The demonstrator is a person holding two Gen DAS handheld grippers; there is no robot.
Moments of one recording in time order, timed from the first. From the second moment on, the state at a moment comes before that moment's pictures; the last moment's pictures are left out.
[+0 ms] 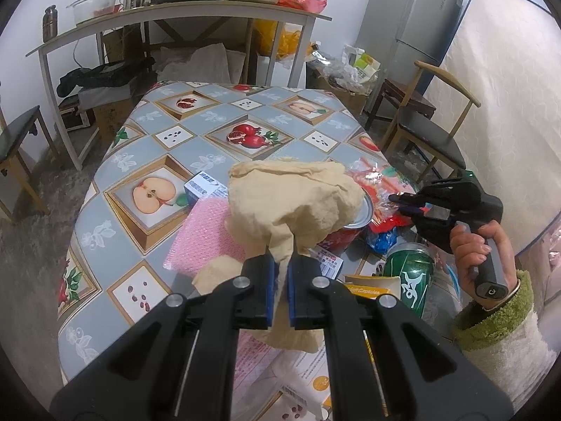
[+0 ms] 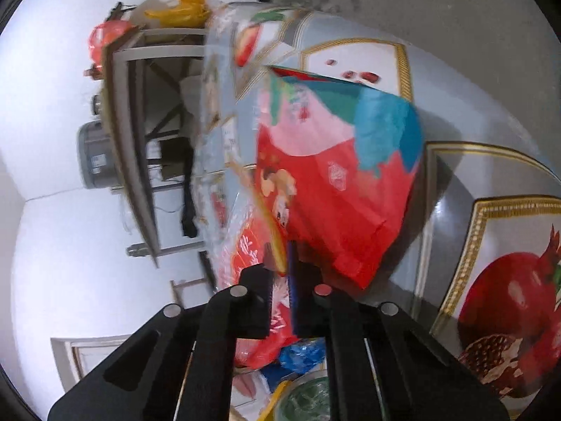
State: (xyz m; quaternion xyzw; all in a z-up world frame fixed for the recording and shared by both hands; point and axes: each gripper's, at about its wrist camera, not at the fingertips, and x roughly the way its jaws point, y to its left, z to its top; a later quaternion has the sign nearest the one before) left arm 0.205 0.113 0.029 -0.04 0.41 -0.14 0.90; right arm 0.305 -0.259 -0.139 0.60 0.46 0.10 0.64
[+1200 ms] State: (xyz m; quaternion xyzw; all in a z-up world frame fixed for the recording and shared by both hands) left arm 0.207 -0.216 0.044 0.12 0.50 -0.40 0.76; right arm -0.010 -0.505 -0.120 0.66 0.23 -0.10 0.71
